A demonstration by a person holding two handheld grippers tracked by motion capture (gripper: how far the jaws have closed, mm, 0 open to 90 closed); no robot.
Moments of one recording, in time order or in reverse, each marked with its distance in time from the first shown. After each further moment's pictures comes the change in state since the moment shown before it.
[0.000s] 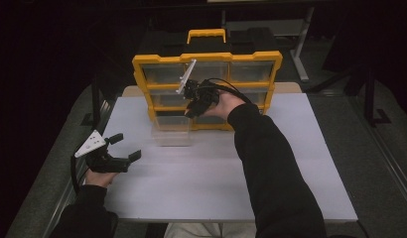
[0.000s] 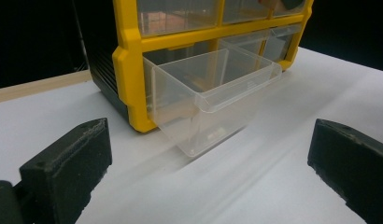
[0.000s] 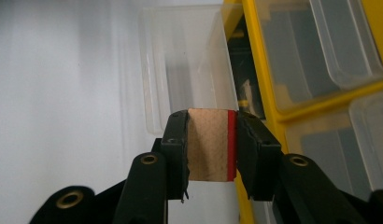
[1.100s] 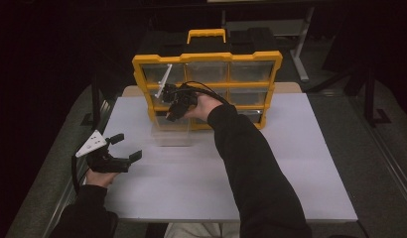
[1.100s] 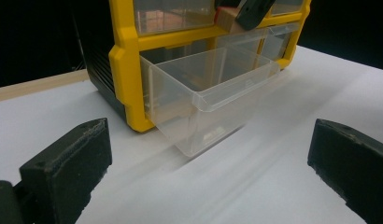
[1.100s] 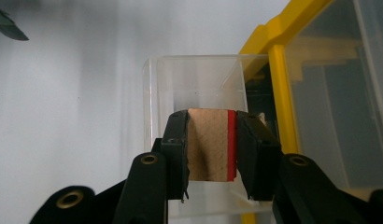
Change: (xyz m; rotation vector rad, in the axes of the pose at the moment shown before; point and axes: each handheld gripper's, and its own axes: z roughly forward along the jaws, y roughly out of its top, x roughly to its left) left arm -0.001 0.000 0.001 0.006 -0.008 0.004; right arm 0.002 0.042 0.043 -0.003 0.049 -0.050
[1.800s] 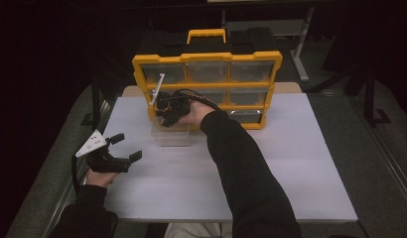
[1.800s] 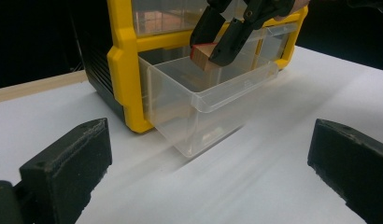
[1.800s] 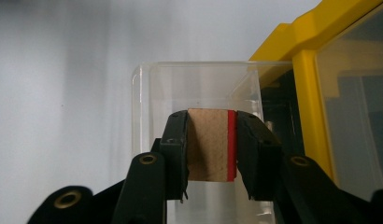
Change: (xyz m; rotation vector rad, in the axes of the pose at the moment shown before) left arm 0.000 0.000 0.000 -0.003 -0.007 0.001; right arm 0.000 0.006 0.038 0.010 0.010 -0.016
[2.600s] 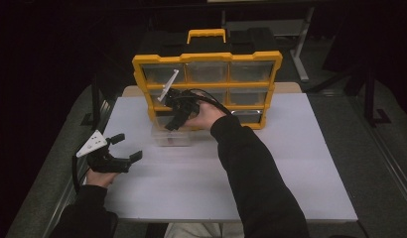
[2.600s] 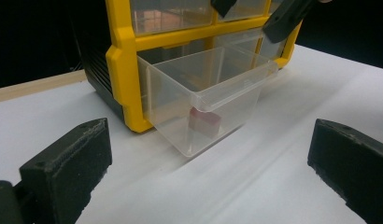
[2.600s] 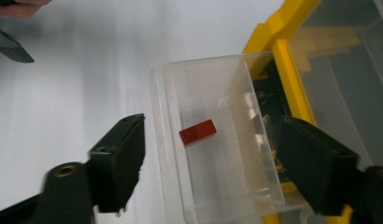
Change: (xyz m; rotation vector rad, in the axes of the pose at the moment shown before) left arm -0.001 0.000 0.001 0.004 0.001 0.004; right arm 0.015 -0.019 -0.033 -0.089 -0.040 0.120
